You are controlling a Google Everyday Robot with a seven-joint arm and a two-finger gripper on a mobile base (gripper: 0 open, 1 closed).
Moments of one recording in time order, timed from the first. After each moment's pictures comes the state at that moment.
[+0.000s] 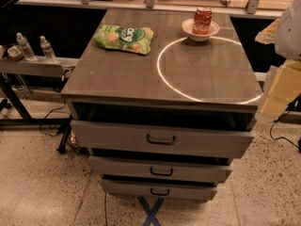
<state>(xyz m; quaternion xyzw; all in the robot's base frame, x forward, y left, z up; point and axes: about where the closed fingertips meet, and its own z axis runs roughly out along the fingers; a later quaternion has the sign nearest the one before) 0.438 -0.215 0.982 -0.60 0.78 -0.04 0.17</state>
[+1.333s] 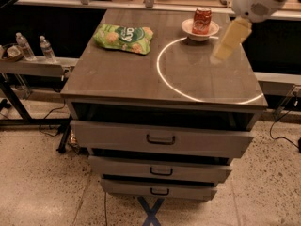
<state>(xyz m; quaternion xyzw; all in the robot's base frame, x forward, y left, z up) 0.601 -0.183 0.998 -0.60 0.74 -0.05 0.31</state>
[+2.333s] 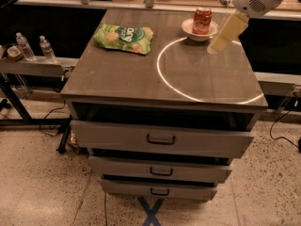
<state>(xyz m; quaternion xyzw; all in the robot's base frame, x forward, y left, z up) 0.638 -0.190 1.004 -0.56 0.74 -0.05 0.36</state>
